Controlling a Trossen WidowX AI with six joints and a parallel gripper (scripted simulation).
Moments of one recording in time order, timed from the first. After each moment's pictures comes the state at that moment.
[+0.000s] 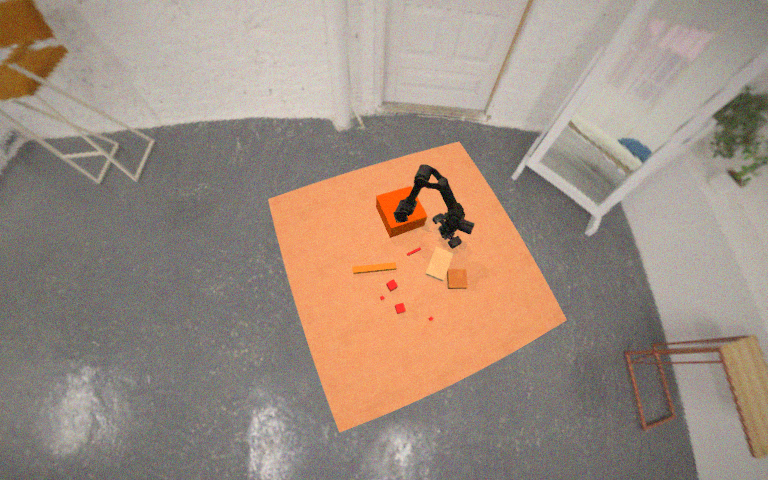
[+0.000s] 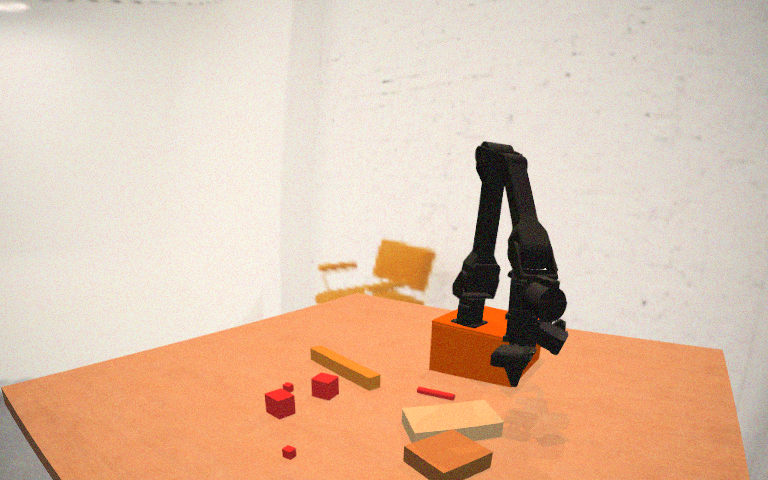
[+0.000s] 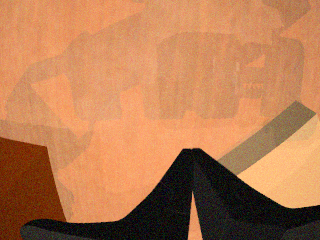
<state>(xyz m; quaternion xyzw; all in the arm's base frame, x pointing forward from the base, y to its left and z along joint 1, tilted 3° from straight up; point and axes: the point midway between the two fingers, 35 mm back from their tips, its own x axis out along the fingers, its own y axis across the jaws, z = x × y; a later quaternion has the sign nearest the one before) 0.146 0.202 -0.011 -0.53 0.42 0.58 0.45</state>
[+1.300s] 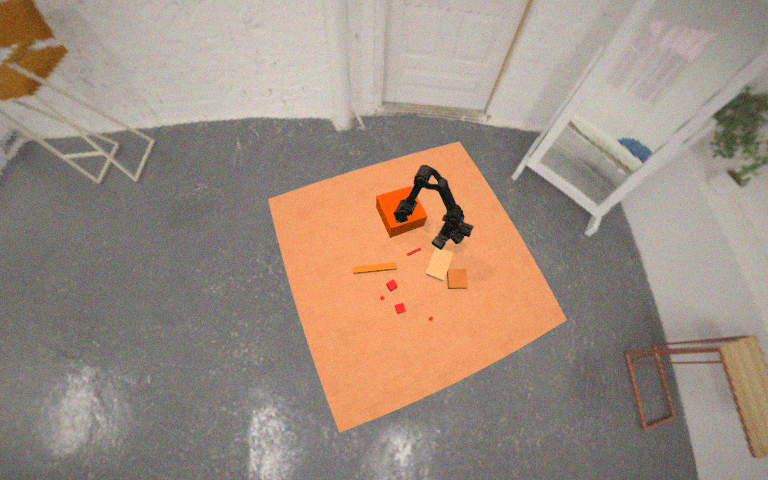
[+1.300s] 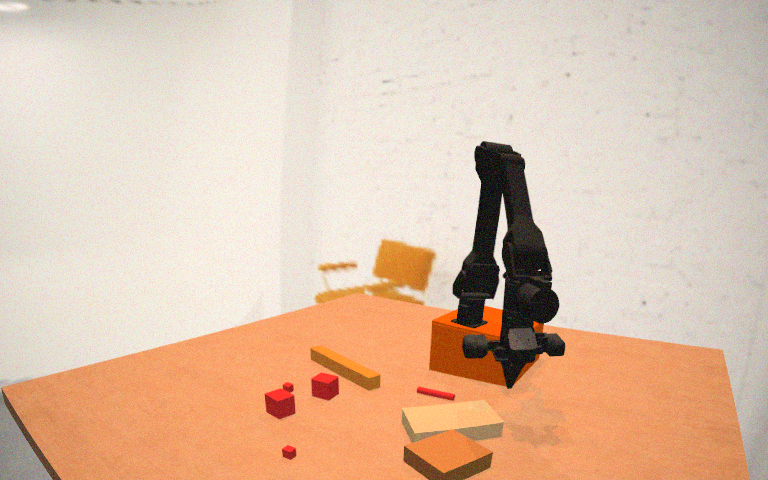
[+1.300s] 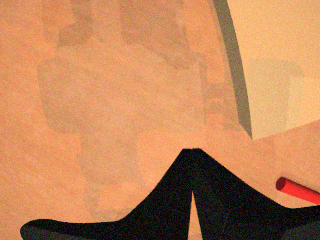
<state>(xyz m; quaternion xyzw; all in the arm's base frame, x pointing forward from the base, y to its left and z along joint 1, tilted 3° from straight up) 0.155 0.196 -0.014 -0.20 0.66 0.26 0.67</state>
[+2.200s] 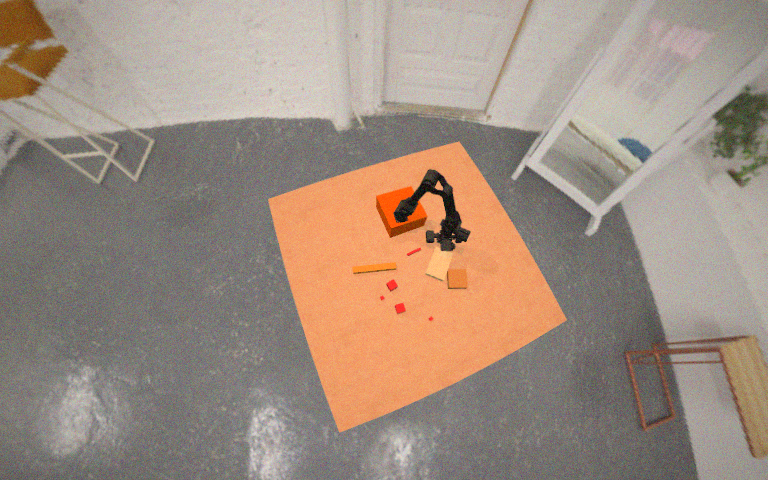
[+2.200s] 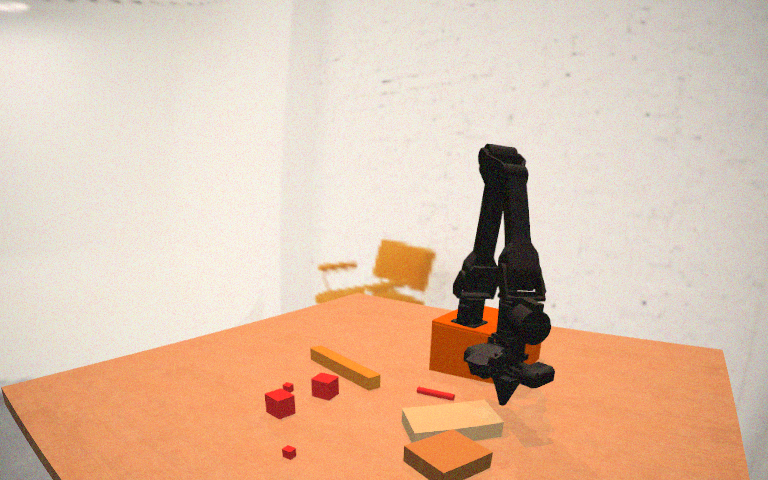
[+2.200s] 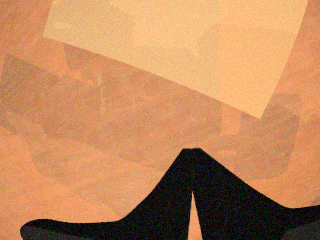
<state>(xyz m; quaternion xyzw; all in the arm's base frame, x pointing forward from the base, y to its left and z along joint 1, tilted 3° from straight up) 0.161 0.193 -0.050 0.12 0.71 -0.07 0.69</state>
